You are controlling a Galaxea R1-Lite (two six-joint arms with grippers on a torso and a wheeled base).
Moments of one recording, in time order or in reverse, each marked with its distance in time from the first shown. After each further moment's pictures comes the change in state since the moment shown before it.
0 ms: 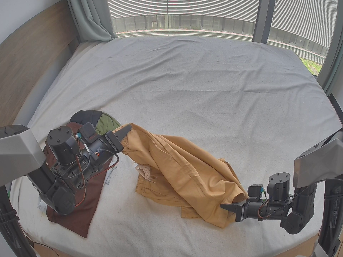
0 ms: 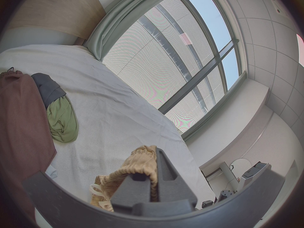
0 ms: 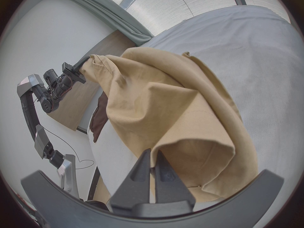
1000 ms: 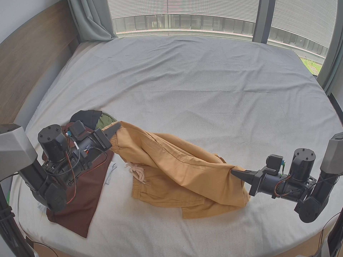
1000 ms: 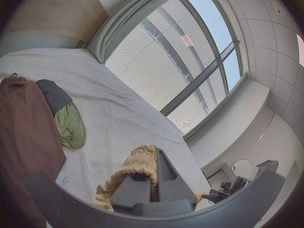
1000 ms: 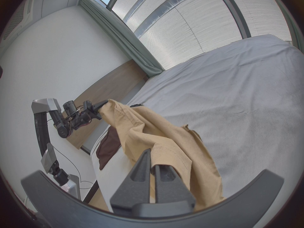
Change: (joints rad) left arm 0.079 -0.029 0.025 0.000 -0.057 -0.004; right arm -0.062 -0.277 -0.045 0.002 0.021 0.011
